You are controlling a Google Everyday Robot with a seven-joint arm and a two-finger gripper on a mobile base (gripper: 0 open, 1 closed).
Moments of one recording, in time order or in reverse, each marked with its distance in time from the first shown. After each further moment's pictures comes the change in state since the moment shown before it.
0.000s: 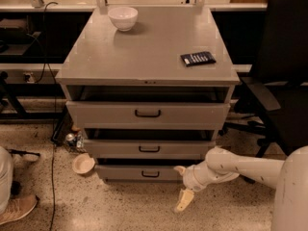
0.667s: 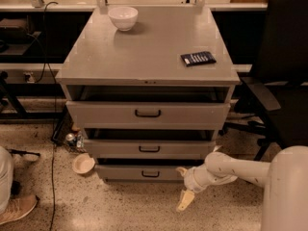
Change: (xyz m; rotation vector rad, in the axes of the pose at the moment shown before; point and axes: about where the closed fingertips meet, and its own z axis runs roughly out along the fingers) arm 0.036 -0.018 0.027 0.032 0.022 -0.002
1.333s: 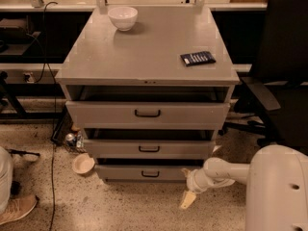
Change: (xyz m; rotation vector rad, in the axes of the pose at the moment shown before) arm 0.057 -0.033 0.035 0.088 0.088 0.018
